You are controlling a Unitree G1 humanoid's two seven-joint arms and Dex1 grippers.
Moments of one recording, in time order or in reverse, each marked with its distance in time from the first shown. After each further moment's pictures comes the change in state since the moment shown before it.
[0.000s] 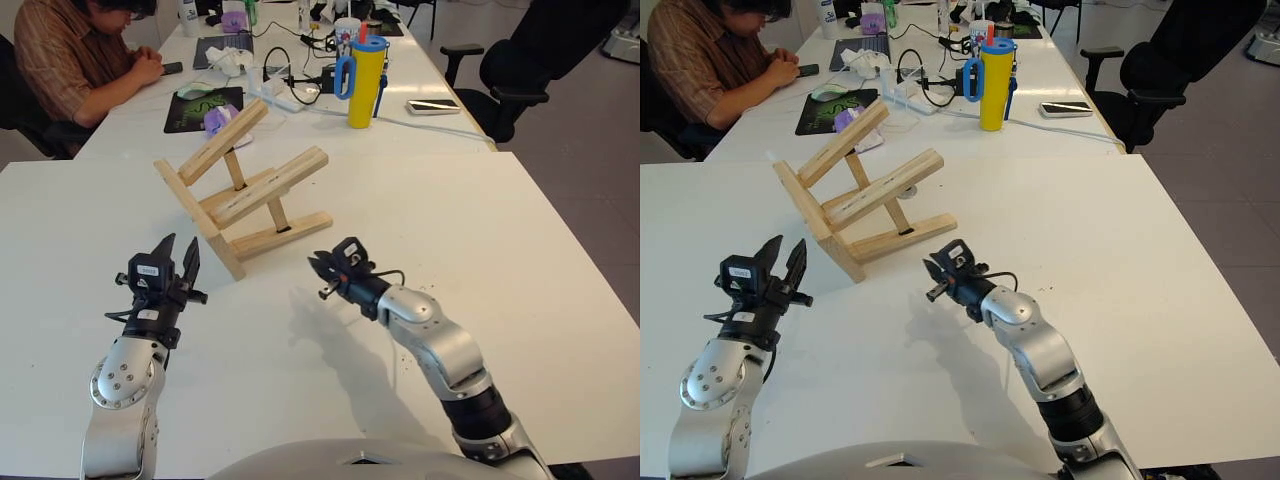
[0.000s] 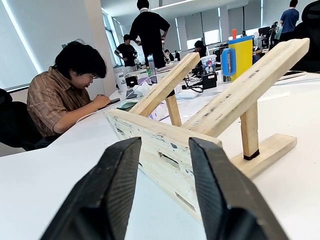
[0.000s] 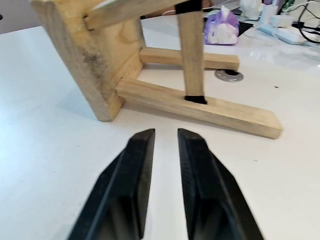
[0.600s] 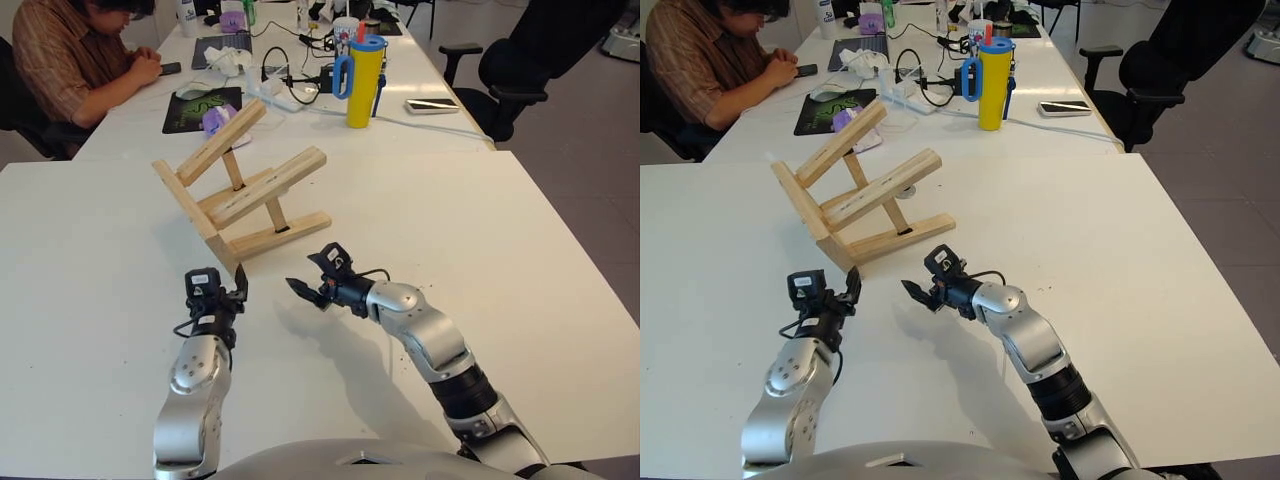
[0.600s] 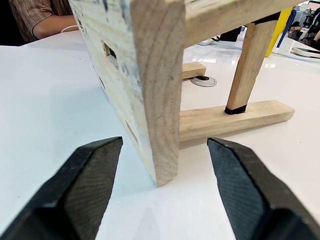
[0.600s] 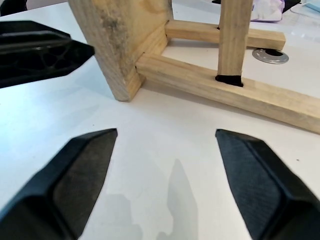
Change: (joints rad) left arm -0.063 -0.277 -0.195 0.123 0.054 0.195 0.295; right arm -0.105 -0.030 -0.008 0.151 0.001 0.000 0.163
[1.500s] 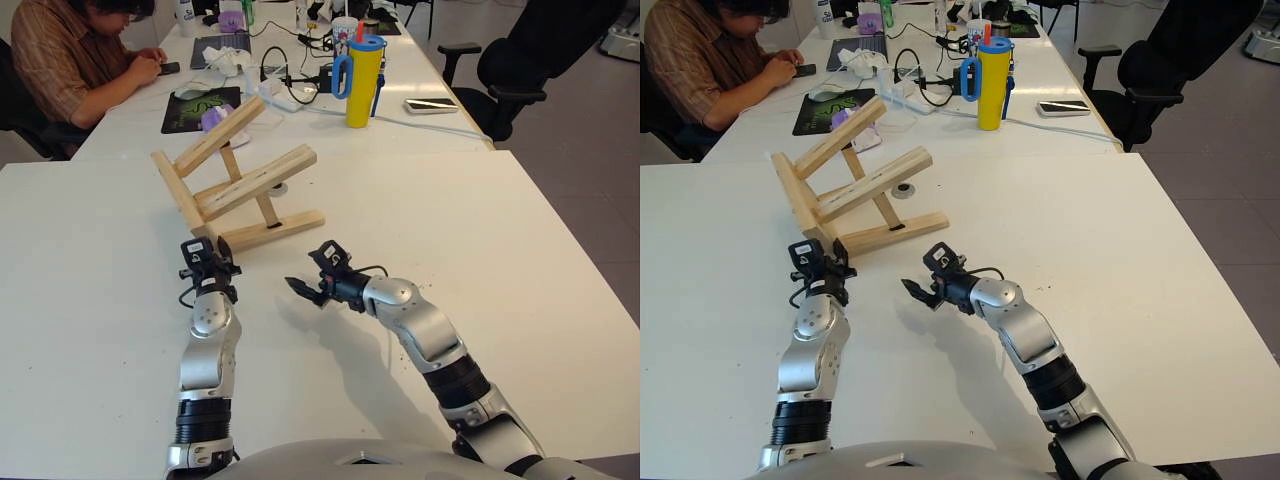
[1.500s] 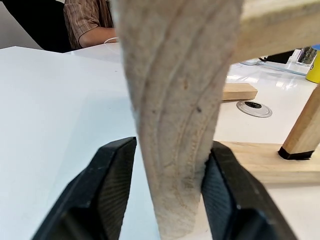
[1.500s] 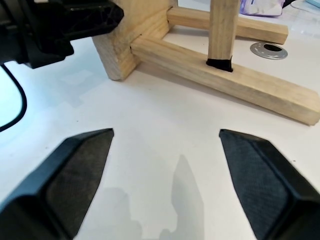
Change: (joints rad) left arm -0.290 -0.004 0.117 0.419 -0.013 -0.210 0.156; right arm -0.038 0.025 -0.009 0.099 -0.040 -0.044 -0.009
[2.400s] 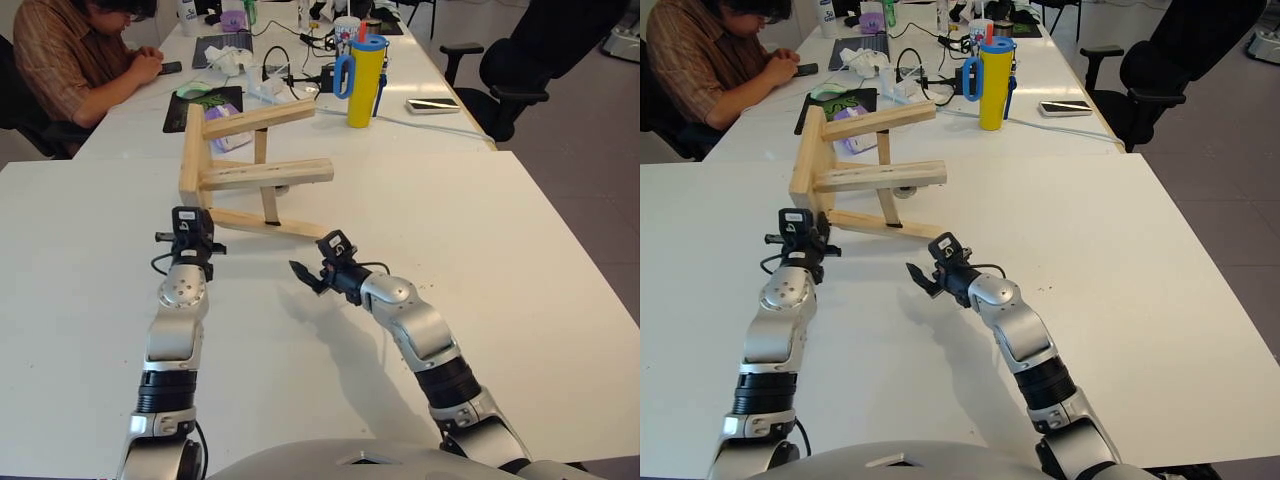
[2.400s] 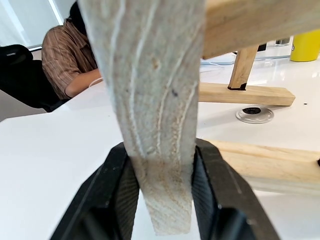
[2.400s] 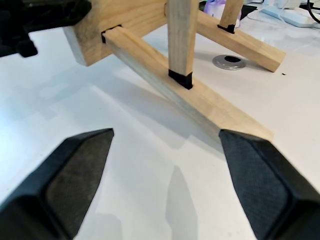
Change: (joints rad) left arm -0.124 0.224 -0.021 0.009 0.076 0.110 -0.207; right arm 0.023 0.081 -0.077 0.008 -0.028 -0.020 -0.120
